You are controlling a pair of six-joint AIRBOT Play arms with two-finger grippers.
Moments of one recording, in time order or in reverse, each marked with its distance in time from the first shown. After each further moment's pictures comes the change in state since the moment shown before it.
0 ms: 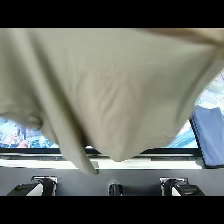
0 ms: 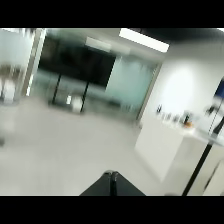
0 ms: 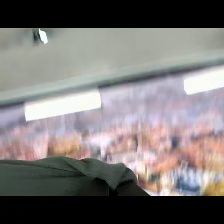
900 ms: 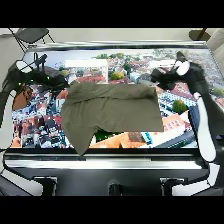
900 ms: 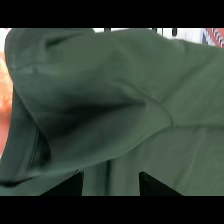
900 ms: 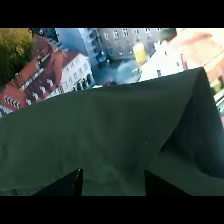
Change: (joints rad) left arm -0.059 -0.811 0.010 -0.023 -0.553 0.059; right arm -0.048 -0.750 0.032 0.314 -0.115 0.076
